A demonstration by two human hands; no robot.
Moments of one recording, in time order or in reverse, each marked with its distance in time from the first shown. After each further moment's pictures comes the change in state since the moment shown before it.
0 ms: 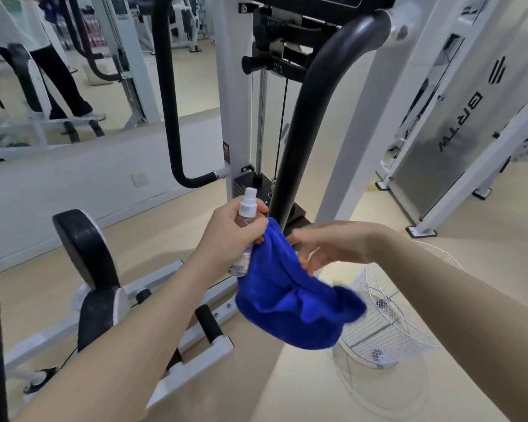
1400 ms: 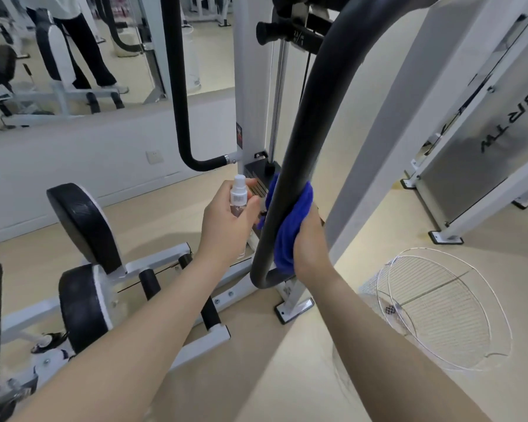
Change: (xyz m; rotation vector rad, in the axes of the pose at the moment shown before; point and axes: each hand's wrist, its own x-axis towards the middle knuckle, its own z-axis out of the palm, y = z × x) left_hand 0.039 -0.032 0.024 0.166 0.362 0.066; right_hand 0.089 0.023 0.025 0.626 0.706 -0.368
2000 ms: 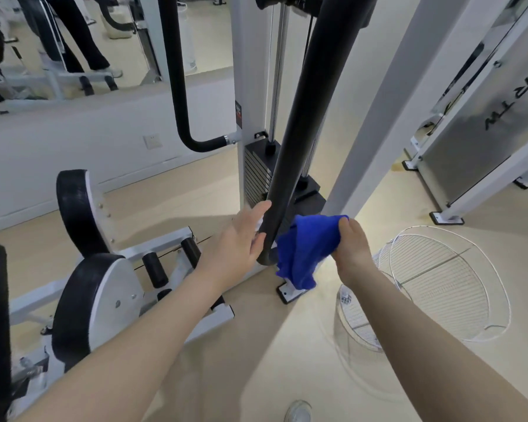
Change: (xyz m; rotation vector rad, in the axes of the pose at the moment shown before) left_hand -0.050 -0.053 -0.012 0.647 -0.377 0.282; right_hand -0.001 0.050 -0.083 -0.223 0.274 0.132
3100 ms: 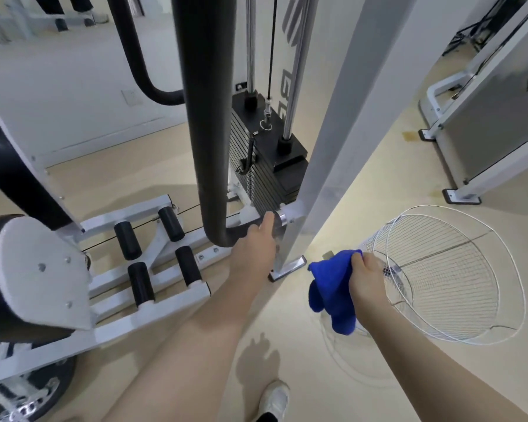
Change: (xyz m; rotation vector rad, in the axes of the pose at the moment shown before) left_hand 0.053 0.006 0.212 0.258 -0.210 -0.455; right_hand 0.073 0.119 -0.096 -0.274 0.068 0.118
